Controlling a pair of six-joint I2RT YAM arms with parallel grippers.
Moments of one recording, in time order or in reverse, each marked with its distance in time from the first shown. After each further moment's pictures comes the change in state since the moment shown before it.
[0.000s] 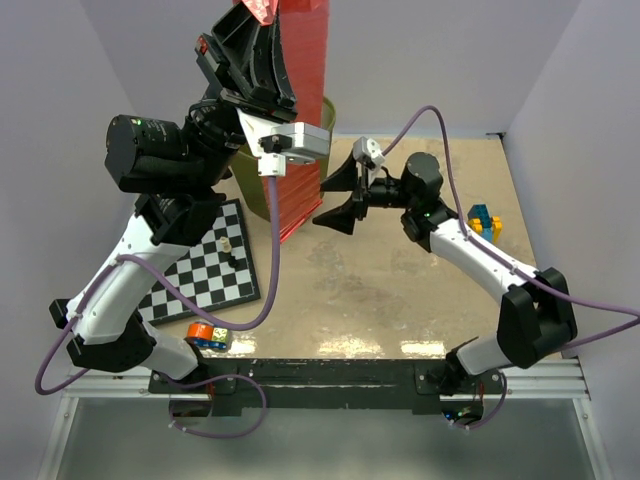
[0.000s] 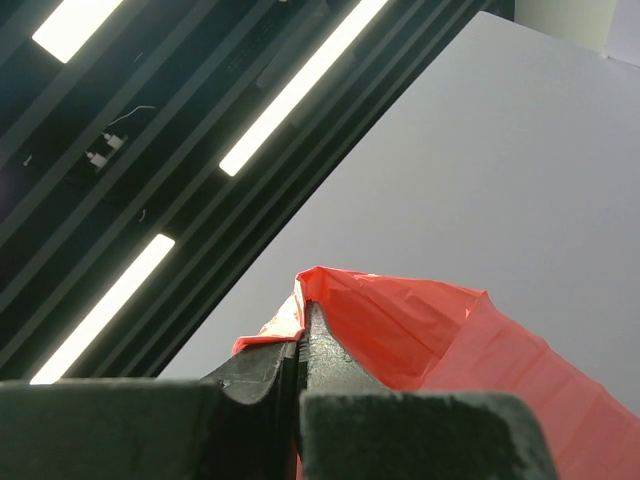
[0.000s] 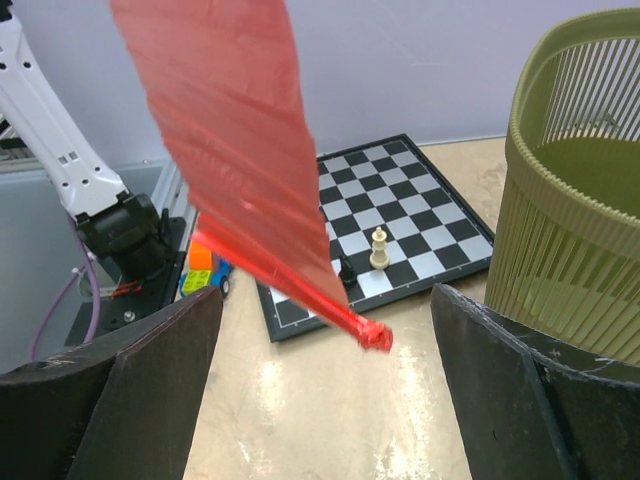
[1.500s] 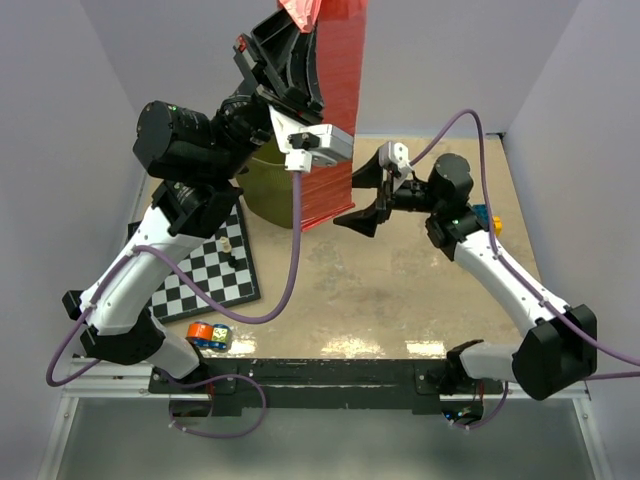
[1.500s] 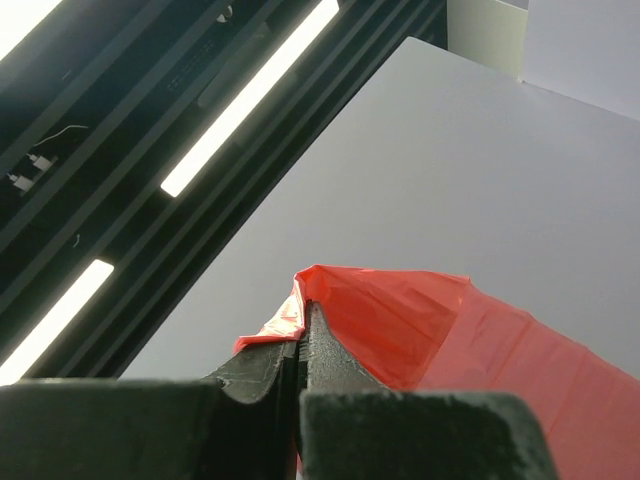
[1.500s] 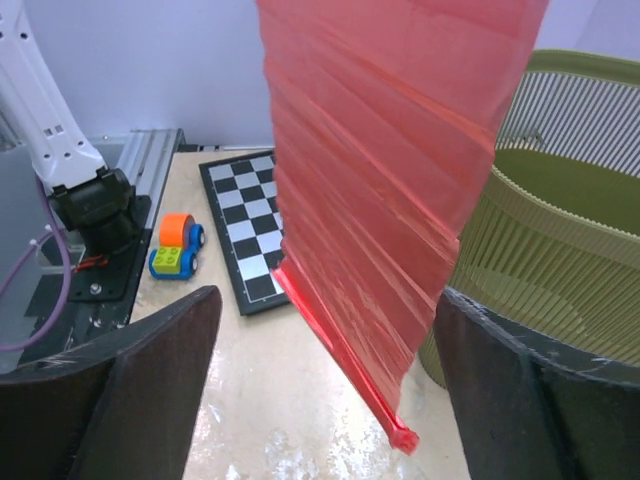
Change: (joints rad) left arm 0.000 0.063 0.042 -0.074 0.061 -0.052; right arm -0.086 -0.180 -0.021 -0.196 -0.027 -0.182
